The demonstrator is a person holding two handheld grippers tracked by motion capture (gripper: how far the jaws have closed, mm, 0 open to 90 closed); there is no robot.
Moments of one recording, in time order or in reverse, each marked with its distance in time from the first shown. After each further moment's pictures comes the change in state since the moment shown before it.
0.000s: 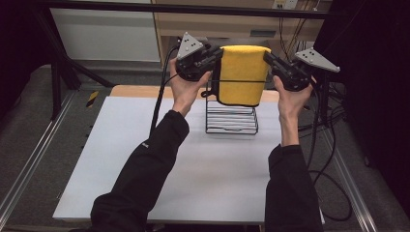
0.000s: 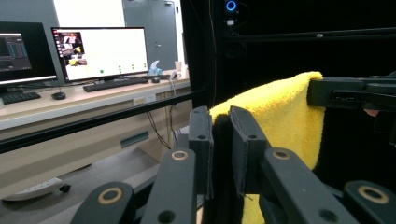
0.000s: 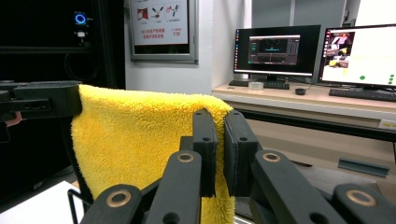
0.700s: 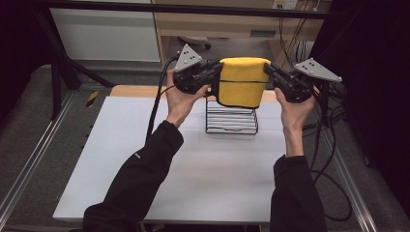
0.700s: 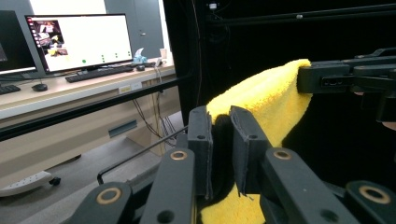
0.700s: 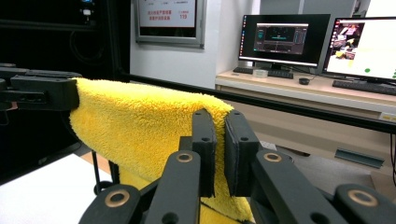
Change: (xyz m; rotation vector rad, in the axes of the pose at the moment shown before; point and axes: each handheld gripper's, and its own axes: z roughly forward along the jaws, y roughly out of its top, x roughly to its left) left arm -0.016 -0.011 -0.021 0.059 -0.055 0.023; right arm 0.013 -0.007 -0.024 0.063 0.015 -0.045
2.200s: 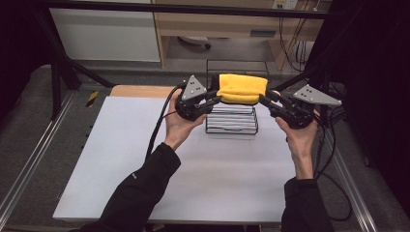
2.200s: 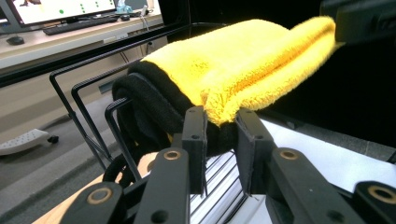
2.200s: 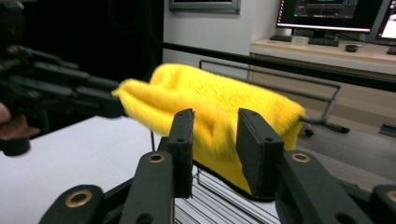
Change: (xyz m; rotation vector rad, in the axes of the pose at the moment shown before) left arm -0.026 -0.057 -0.010 0.192 -0.028 0.039; right arm 0.012 -0.040 -0.036 0.107 0.153 0.015
